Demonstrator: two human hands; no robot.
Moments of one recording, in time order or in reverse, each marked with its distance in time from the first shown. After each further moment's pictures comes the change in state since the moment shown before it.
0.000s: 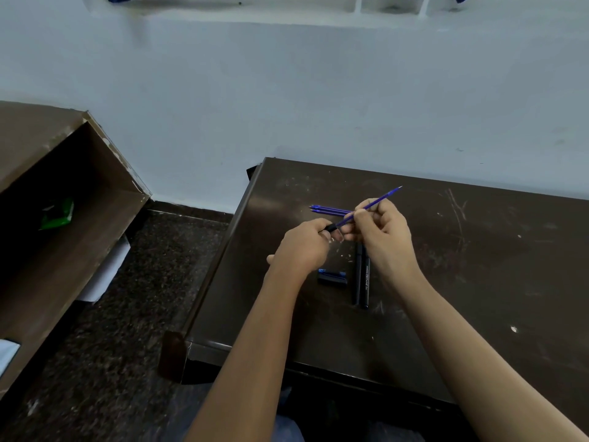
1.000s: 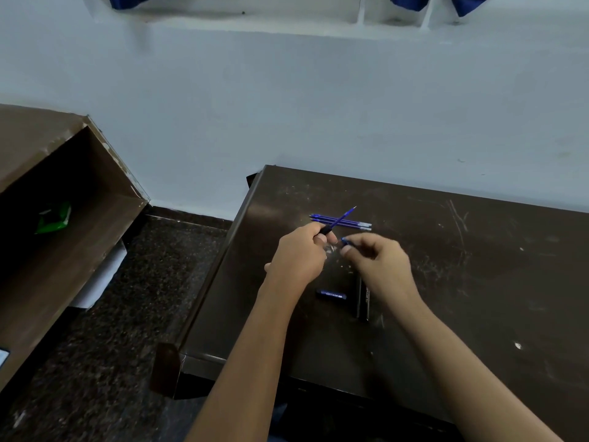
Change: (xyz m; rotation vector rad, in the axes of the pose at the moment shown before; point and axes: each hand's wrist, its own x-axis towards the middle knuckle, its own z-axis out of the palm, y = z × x) left_hand -0.001 -0.005 -0.004 -0.061 0.107 0.079; right_hand -0.003 0.022 -0.005 -0.467 -0.031 -0.024
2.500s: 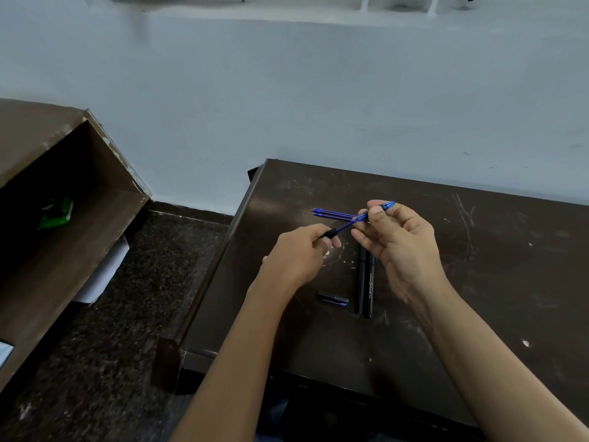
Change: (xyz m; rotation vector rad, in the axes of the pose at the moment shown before) left_hand 0.007 -0.019 -0.002 0.105 -0.069 0.157; right_hand 0.004 -0.022 -0.016 0.814 0.050 0.157
